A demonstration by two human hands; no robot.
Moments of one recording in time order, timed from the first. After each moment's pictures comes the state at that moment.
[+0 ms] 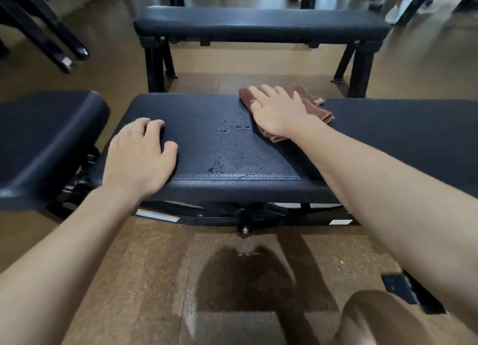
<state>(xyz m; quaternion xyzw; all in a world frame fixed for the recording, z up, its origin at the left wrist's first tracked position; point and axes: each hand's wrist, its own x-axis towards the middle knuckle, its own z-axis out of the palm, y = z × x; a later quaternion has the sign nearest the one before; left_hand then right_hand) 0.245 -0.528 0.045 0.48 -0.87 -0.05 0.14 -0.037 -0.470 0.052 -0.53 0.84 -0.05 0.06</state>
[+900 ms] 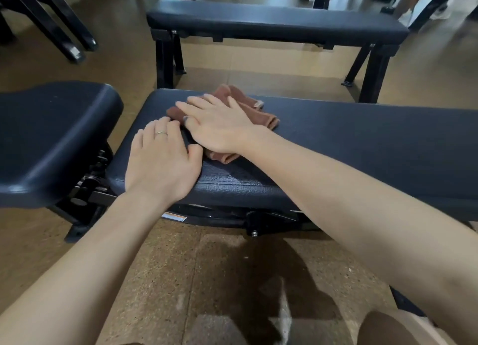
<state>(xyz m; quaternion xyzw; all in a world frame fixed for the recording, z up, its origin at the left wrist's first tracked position) 0.239 -0.523 0.037 0.48 -0.87 -0.04 0.13 0.086 -0.526 0.055 -0.68 0.73 -0.06 0.08</state>
